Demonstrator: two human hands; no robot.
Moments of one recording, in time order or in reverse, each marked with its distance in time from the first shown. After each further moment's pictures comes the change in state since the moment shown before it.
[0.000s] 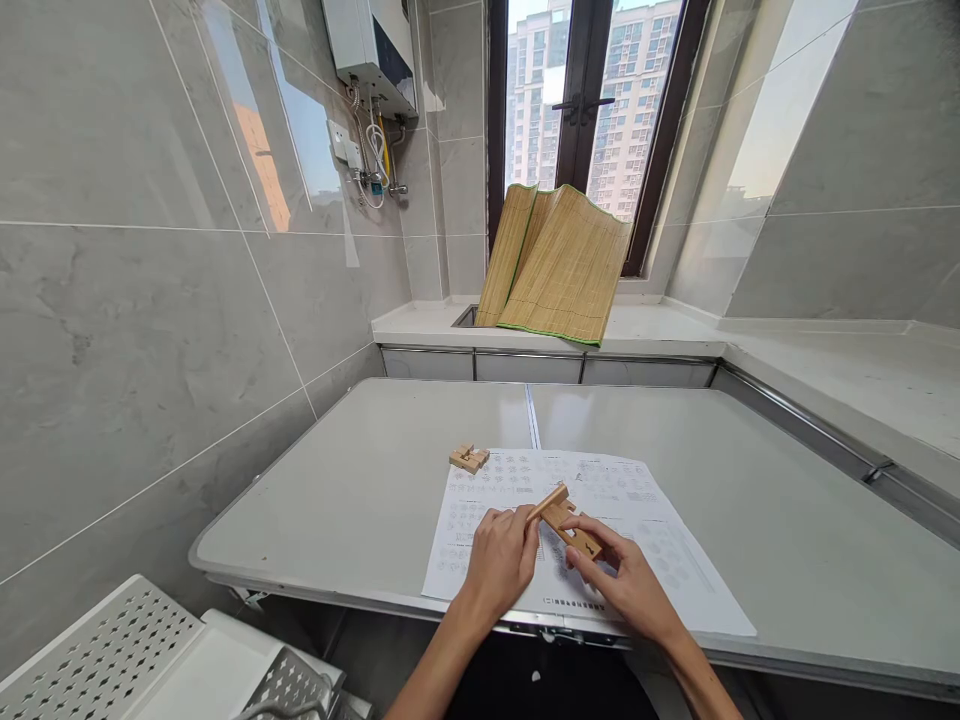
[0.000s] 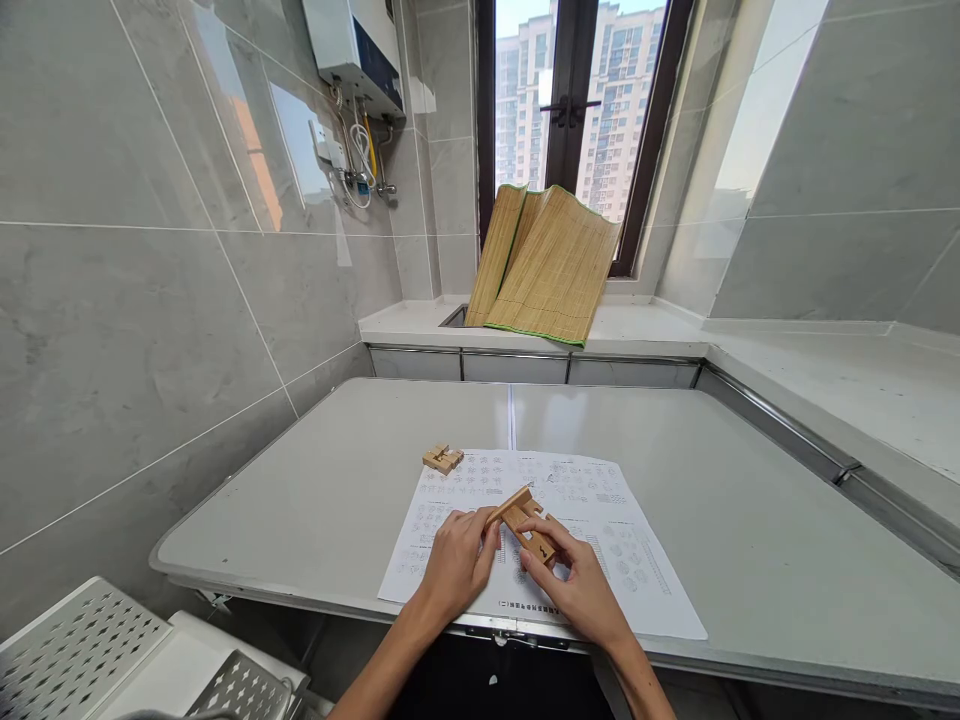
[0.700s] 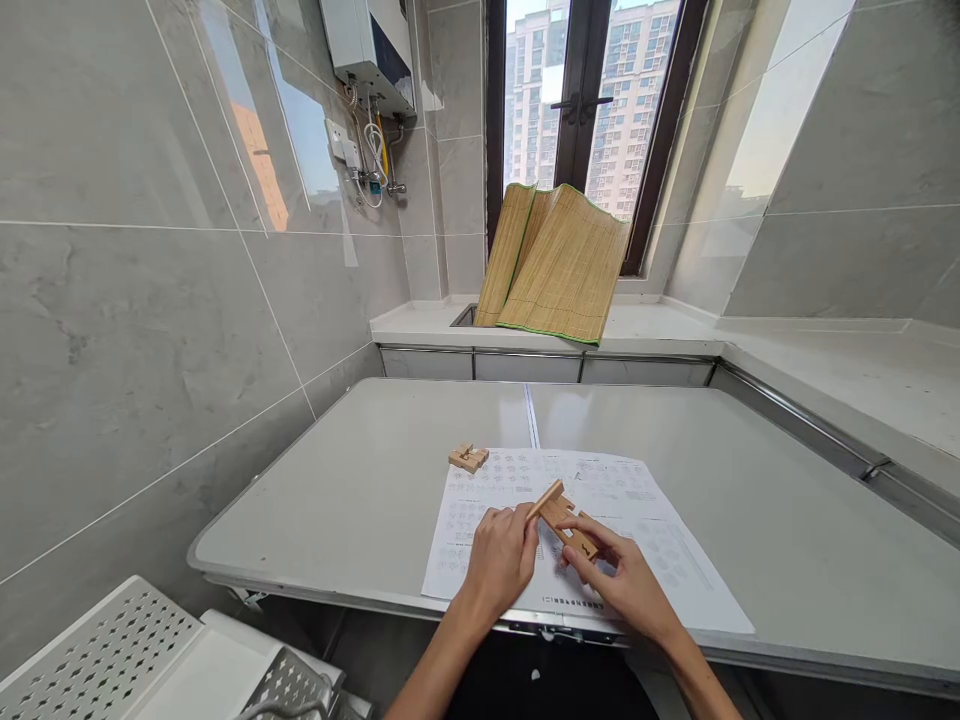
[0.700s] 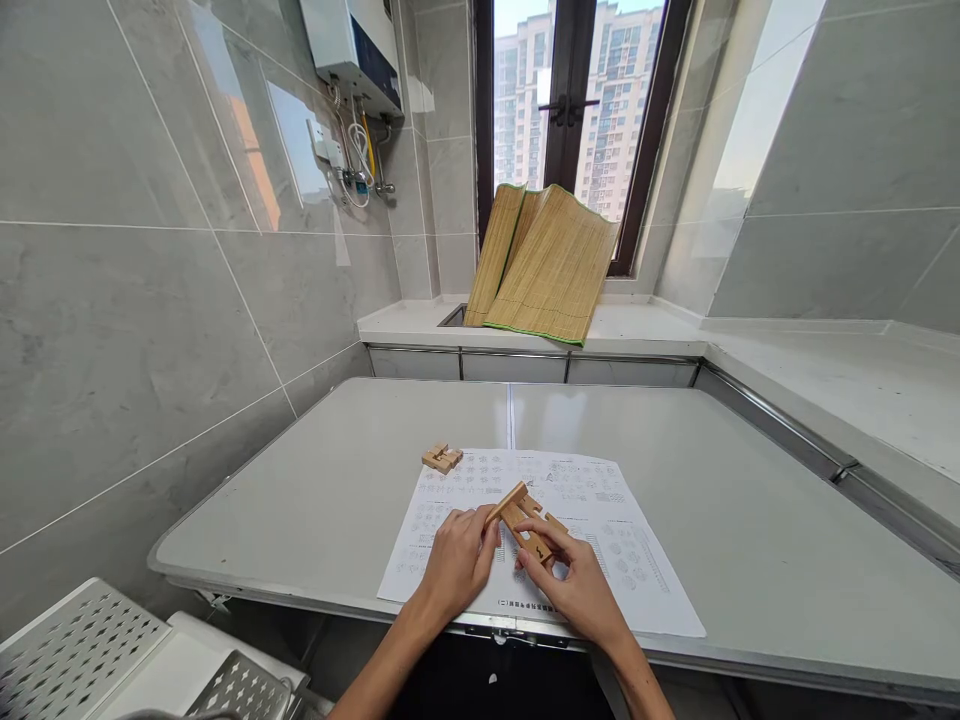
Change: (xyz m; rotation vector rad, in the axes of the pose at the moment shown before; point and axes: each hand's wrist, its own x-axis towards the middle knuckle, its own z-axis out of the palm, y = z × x) left_hand 0.001 -0.002 0.003 0.009 -0.010 0.003; right_hand 0.001 0.005 0.002 0.008 -0.014 0.028
